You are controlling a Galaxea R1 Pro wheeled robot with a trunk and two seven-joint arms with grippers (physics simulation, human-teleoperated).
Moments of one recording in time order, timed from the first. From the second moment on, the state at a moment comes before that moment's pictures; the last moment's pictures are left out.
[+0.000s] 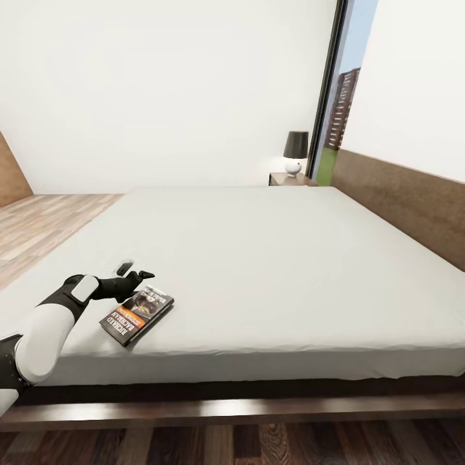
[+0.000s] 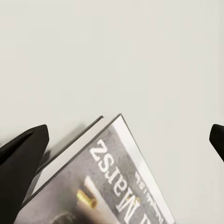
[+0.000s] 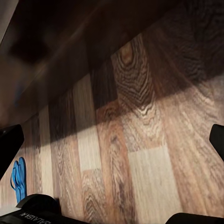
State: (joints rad) left arm -1.18 0.25 0.37 -0.22 0.35 0.73 -0.27; right arm -0.26 -0.38 0.56 0.05 -1.22 -0.09 1.23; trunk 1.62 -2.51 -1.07
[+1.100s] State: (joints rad) left arm -1.18 0.25 0.37 -0.22 0.35 0.72 -0.27; right arm -0.26 -0.38 0.56 0.05 -1.22 -0.09 1.23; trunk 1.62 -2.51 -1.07
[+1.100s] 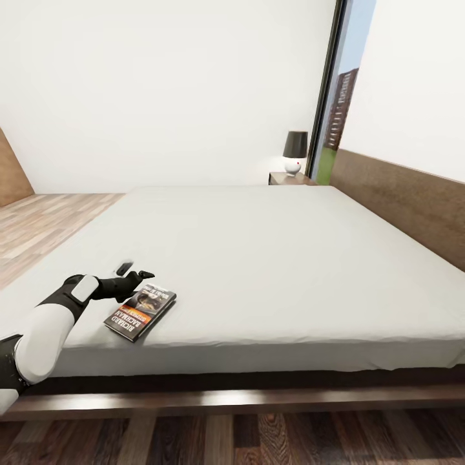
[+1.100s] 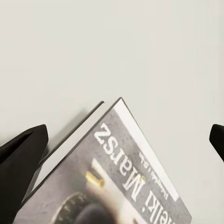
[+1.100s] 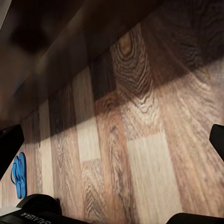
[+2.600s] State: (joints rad) left arm -1.18 0.25 0.37 -0.22 0.35 0.72 -0.27; right arm -0.26 -0.37 0.57 0.05 -1.22 -0.09 1.23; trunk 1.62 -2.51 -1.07
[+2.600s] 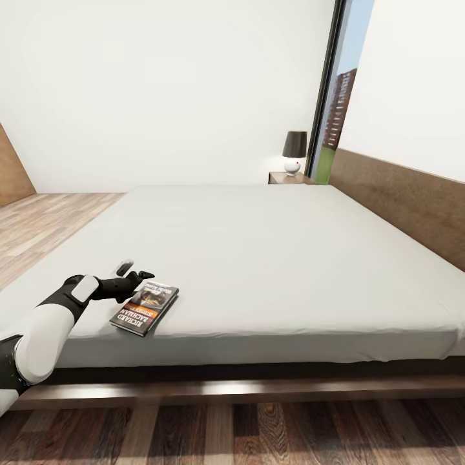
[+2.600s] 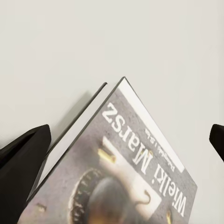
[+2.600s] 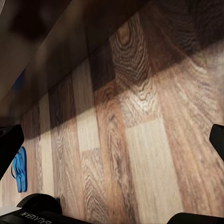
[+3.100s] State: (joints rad) left arm -1.18 0.25 0.37 -0.22 0.35 0.72 -0.27; right arm -0.26 -0.37 0.57 0.05 -1.22 -0.09 1.23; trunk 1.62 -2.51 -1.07
